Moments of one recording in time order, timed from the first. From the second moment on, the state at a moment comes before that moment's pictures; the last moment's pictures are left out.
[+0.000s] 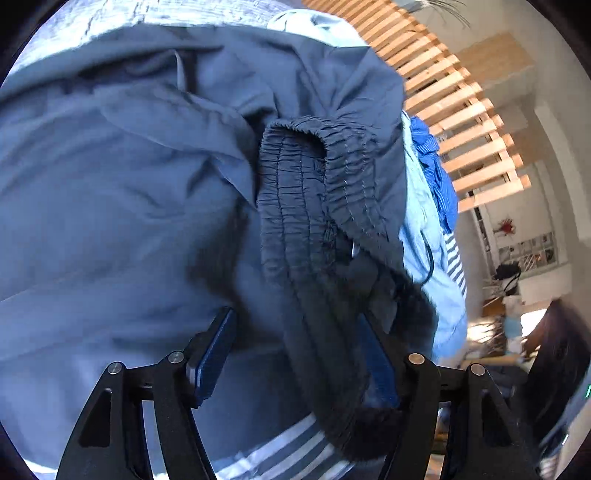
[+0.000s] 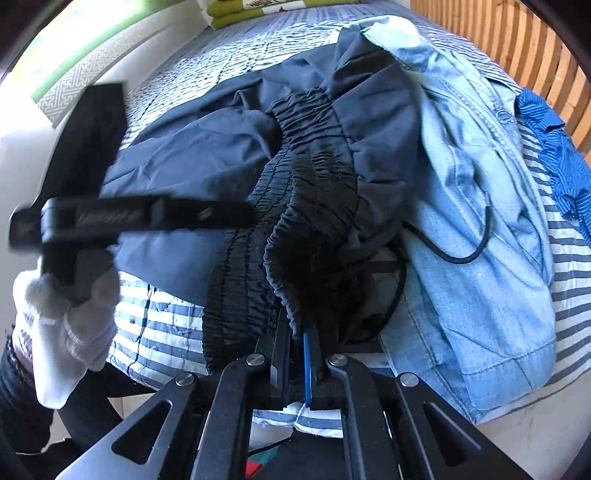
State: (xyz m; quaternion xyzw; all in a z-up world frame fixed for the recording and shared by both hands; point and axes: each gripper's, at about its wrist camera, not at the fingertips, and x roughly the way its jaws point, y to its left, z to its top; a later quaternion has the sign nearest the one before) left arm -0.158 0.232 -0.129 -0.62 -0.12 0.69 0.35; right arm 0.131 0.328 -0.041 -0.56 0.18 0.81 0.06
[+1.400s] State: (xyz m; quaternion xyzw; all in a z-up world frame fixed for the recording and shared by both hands) left arm -0.181 0.092 0.008 -0.51 -0.16 0.79 0.30; right arm 0.166 0.335 -0.004 -0.46 0.20 0.87 0.00
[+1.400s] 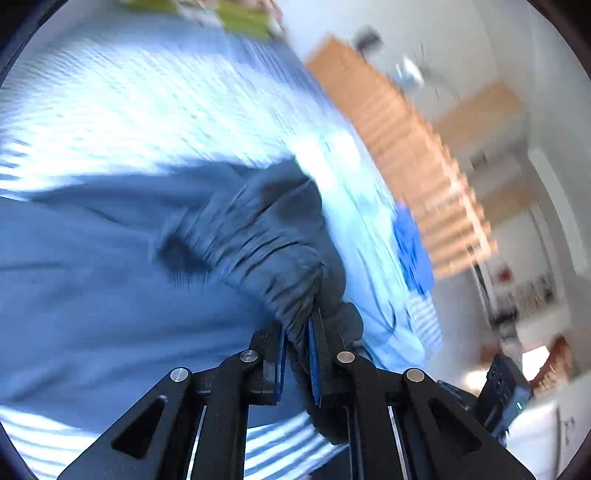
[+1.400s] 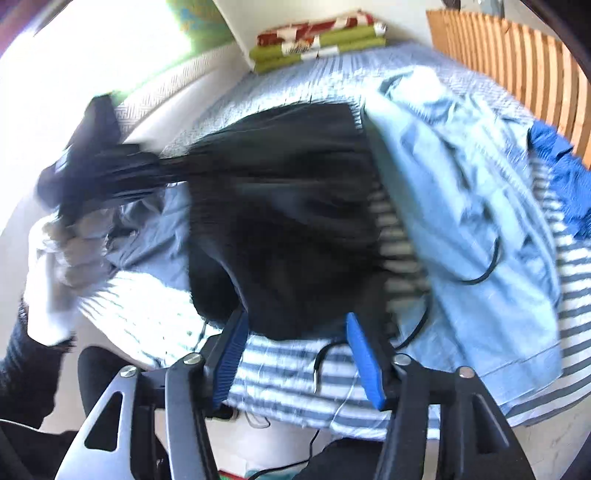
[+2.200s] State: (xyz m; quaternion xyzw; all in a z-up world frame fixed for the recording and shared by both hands) left arm -0.112 -0.507 0.146 -0.34 -0.28 0.89 -0.09; right arm -0.043 0.111 -0.056 -0.55 0.06 0.82 -0.12
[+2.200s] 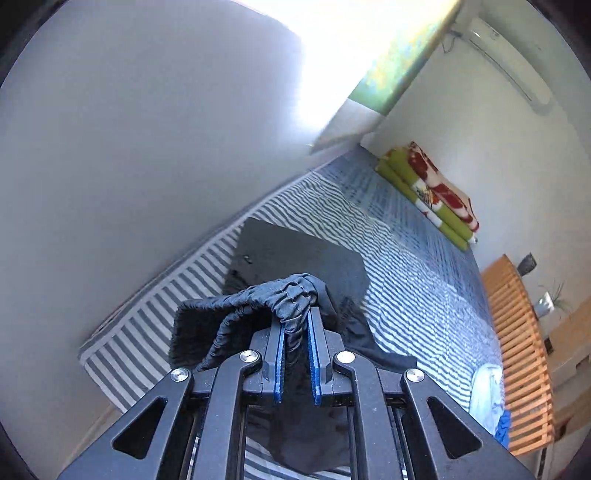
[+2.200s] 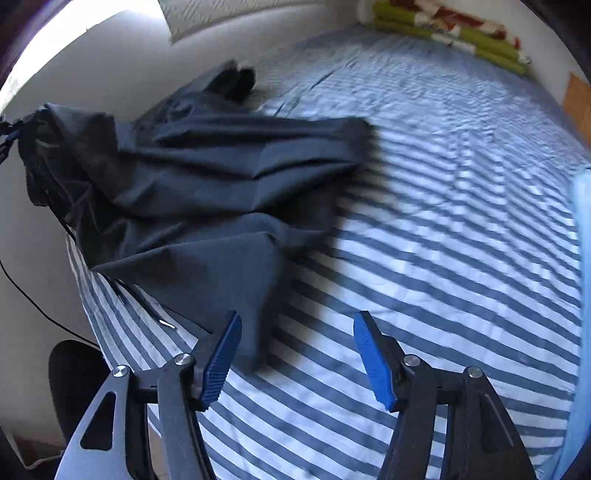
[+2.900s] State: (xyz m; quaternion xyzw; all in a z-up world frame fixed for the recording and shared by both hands) left arm -0.122 -0.502 0.103 -0.36 -0.27 0.89 -0.06; right arm -0.170 0.094 -0.110 -0.59 0.27 0.76 -0.06
